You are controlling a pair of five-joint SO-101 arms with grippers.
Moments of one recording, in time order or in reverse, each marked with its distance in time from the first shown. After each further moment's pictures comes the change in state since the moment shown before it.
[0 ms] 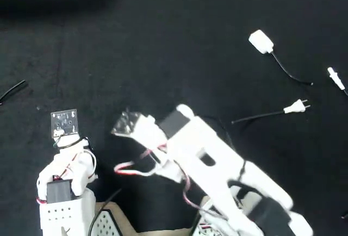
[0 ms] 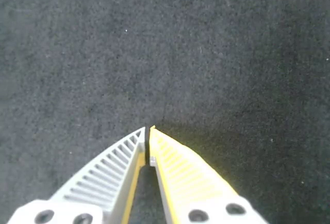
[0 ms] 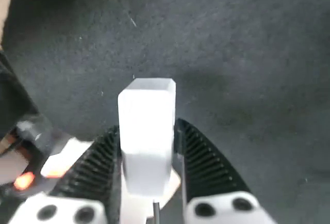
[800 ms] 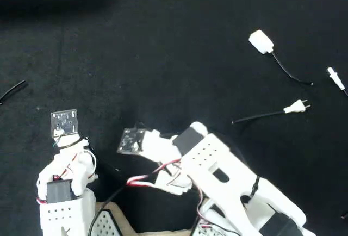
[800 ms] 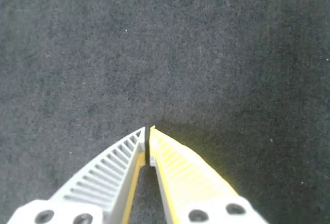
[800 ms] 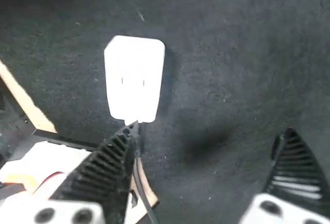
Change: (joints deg) left arm 0.0 0.0 0.0 0.0 0.0; right arm 3.0 -8.3 10.6 -5.6 11.3
